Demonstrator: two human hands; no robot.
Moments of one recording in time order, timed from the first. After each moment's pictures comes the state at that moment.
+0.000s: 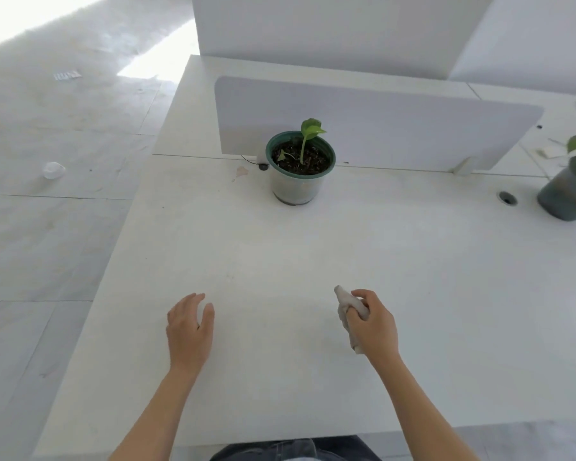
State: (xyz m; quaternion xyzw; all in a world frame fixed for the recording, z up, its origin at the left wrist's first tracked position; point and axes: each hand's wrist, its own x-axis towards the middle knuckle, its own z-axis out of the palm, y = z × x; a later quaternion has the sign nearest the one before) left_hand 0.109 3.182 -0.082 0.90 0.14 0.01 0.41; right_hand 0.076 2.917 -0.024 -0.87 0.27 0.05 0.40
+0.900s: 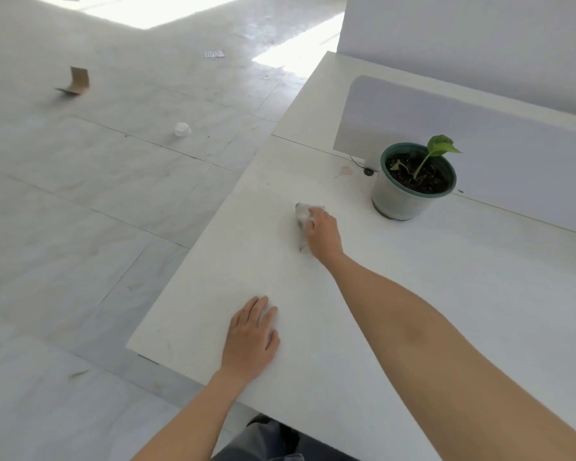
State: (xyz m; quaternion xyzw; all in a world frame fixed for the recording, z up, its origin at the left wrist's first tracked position) left_hand 0.054 3.196 -0.120 0.98 0.02 0.01 0.18; right_hand 0.254 3.092 -0.048 -0.93 -0.07 0.09 0.34
